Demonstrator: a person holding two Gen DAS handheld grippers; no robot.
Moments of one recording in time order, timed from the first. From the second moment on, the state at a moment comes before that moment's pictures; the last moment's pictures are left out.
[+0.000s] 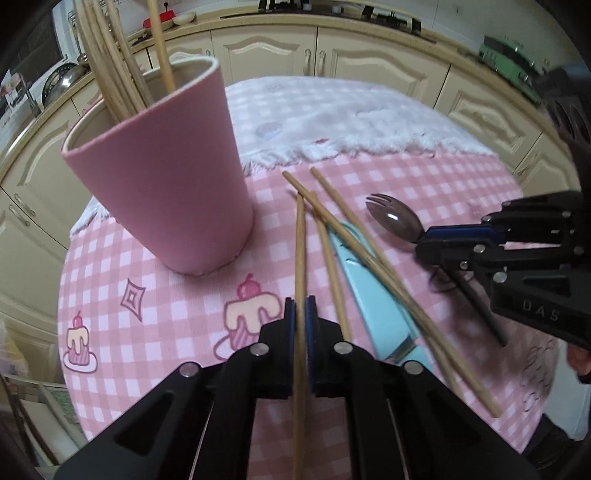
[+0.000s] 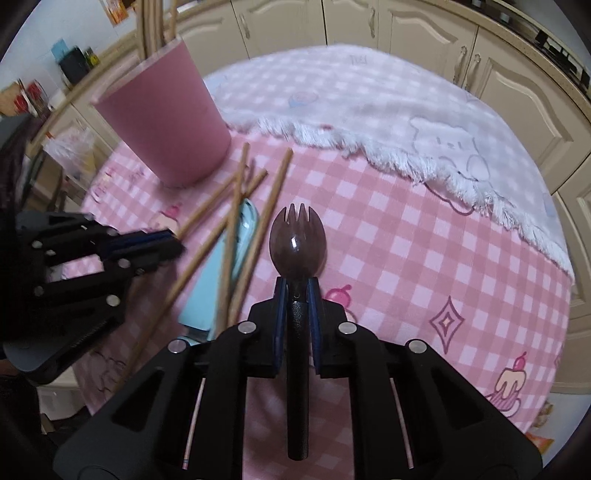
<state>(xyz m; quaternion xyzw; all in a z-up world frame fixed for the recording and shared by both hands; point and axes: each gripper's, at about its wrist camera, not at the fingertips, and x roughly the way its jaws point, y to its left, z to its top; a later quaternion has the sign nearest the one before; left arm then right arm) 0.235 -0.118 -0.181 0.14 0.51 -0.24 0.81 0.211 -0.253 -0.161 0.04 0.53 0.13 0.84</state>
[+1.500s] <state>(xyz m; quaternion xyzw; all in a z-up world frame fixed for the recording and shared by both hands) 0.288 -0.024 0.022 -0.13 0.06 -0.18 0.97 0.309 -0.208 -0.003 0.16 0.14 0.23 0.95</state>
